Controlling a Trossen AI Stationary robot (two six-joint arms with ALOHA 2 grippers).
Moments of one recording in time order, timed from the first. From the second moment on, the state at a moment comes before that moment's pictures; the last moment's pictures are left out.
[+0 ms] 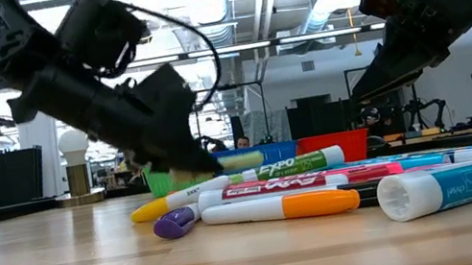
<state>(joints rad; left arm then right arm) -0.22 1.79 0.62 0.55 -0.52 -0.41 0.29 1.25 0.39 0.24 0.35 0.34</state>
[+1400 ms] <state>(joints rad) 0.21 1.60 0.79 0.43 -0.21 -0.06 0.29 1.25 0.39 0.24 0.35 0.34</state>
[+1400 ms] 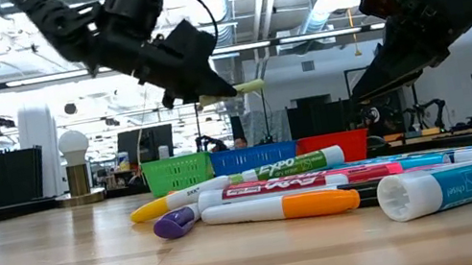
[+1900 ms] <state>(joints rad) 0.46 1.60 1.00 0.24 -0.09 0.15 0.29 1.25 0.39 0.24 0.35 0.33</state>
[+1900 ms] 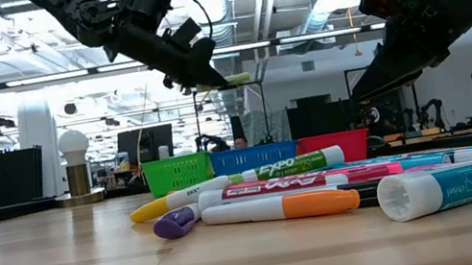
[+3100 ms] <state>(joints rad) 0.58 1.89 1.19 0.15 0.17 0.18 0.21 1.25 0.39 0.24 0.37 0.29</state>
